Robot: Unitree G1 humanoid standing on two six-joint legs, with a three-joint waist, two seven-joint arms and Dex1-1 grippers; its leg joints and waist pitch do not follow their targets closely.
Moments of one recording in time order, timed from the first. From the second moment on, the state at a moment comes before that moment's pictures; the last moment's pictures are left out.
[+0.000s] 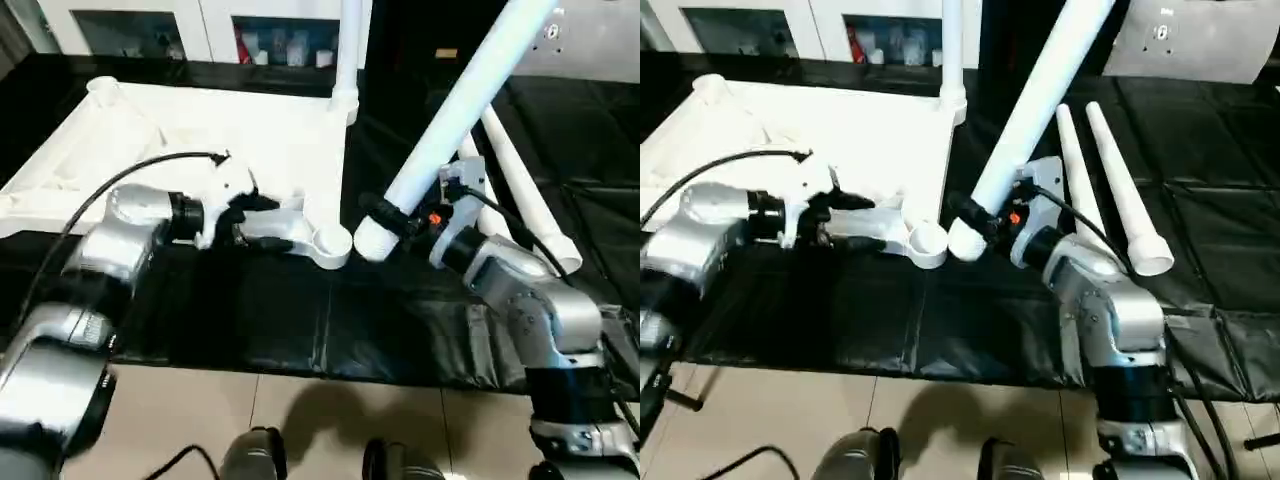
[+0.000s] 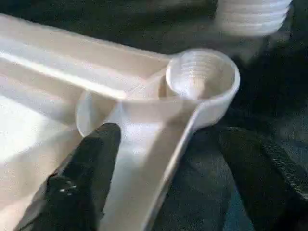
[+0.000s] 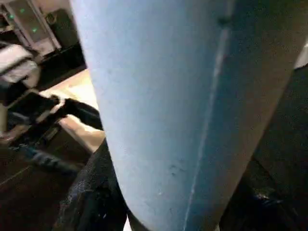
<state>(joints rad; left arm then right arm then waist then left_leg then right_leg) -0.88 0.51 -0.28 0.89 -0.10 -0.04 -1.20 -0.43 -0.23 -0.04 -0.02 0.45 0.62 0.58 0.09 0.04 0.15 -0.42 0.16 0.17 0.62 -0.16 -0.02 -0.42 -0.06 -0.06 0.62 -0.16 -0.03</state>
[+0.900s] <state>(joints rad) -1.03 0.45 -0.30 1.24 0.04 -0.26 -1.18 -0.42 -0.28 -0.03 -0.10 0.50 0.67 0.62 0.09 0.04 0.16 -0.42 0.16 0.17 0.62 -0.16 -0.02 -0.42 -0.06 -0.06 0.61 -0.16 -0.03</state>
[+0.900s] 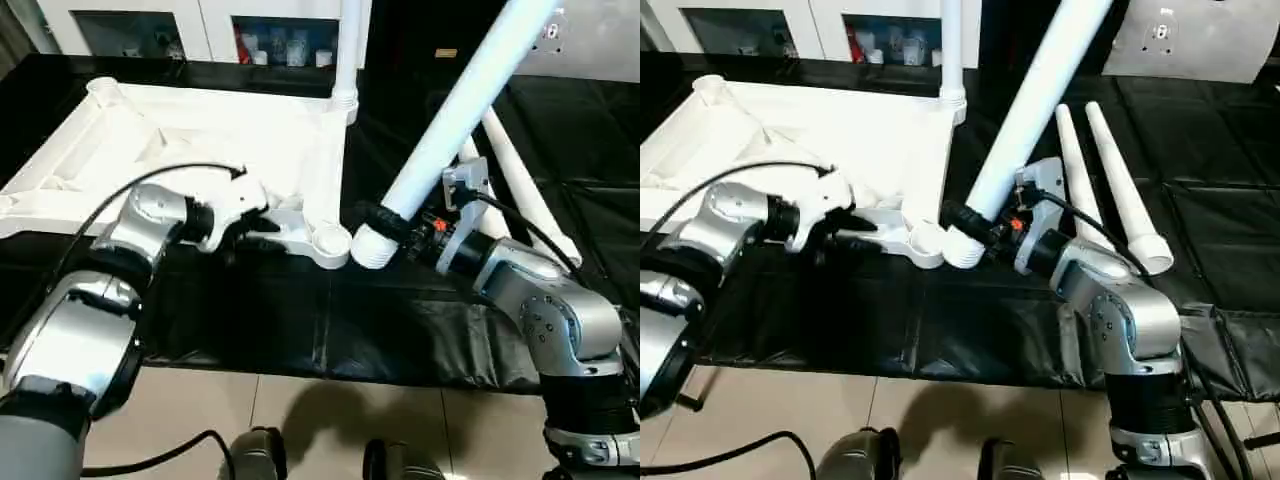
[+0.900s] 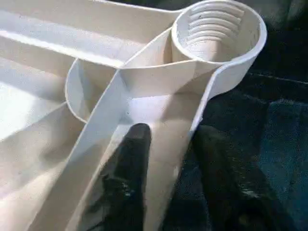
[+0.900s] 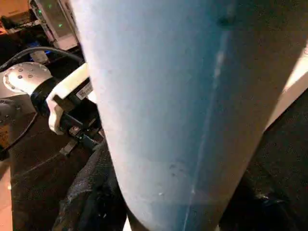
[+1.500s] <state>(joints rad) -1.05 0.45 -0.33 1.26 0.15 -0.36 -1.17 -0.41 -0.29 0.00 -0.11 0.50 0.67 0.64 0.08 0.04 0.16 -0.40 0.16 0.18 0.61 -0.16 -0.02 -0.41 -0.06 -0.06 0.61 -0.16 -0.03</state>
